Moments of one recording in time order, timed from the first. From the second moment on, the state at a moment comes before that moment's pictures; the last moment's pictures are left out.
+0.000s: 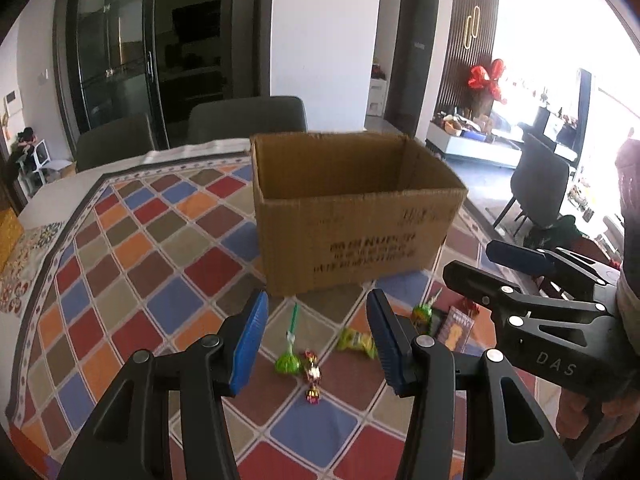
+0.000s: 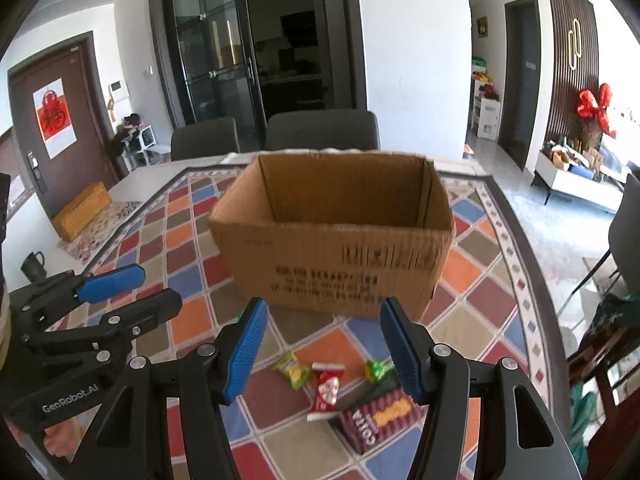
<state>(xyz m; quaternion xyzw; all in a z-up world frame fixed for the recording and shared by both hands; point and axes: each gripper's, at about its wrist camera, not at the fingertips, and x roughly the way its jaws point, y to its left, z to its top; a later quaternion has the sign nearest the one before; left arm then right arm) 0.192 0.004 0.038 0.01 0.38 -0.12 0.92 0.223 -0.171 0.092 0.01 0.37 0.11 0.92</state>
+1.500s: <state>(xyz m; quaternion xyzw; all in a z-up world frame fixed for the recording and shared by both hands) 0.212 0.004 -0.089 -0.03 0.52 -0.14 0.84 0.233 -0.158 -0.027 0.02 0.51 0.13 0.85</state>
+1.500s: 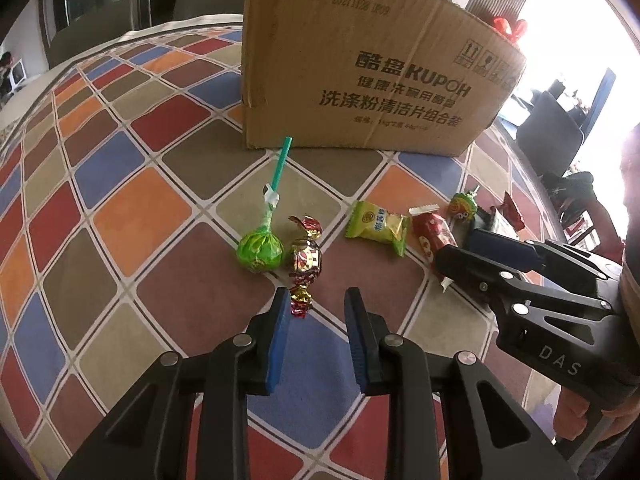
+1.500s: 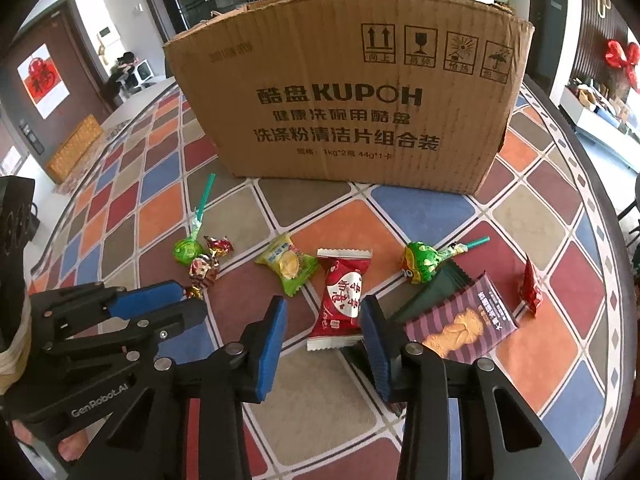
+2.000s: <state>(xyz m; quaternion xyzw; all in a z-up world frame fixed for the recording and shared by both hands) 0.223 -0.002 -0.081 0.00 0.50 -0.14 0.85 0.241 -0.159 -0.034 0.02 0.52 0.13 0.85</state>
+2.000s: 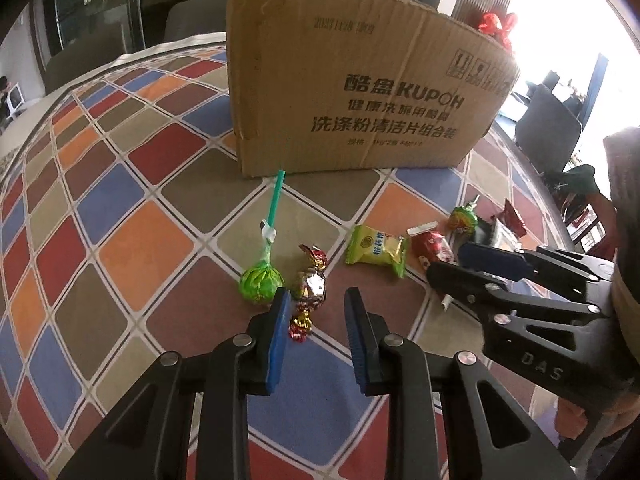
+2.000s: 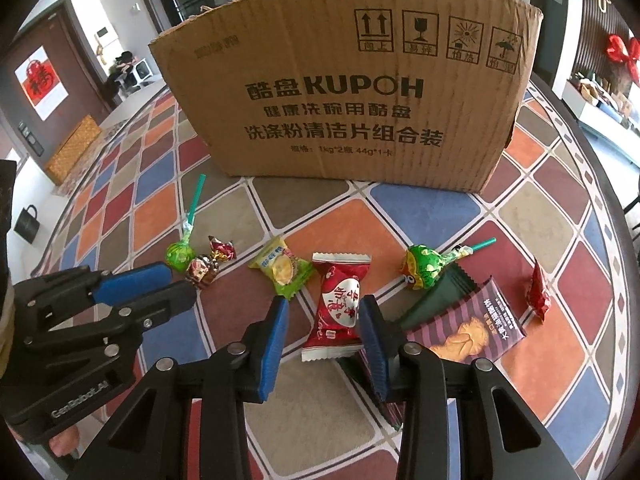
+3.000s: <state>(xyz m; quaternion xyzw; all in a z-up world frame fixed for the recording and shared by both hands) 0.223 -0.006 -0.073 -0.01 0.49 -0.14 0.86 0.242 -0.159 -0.032 0.03 0.51 0.13 0.85</state>
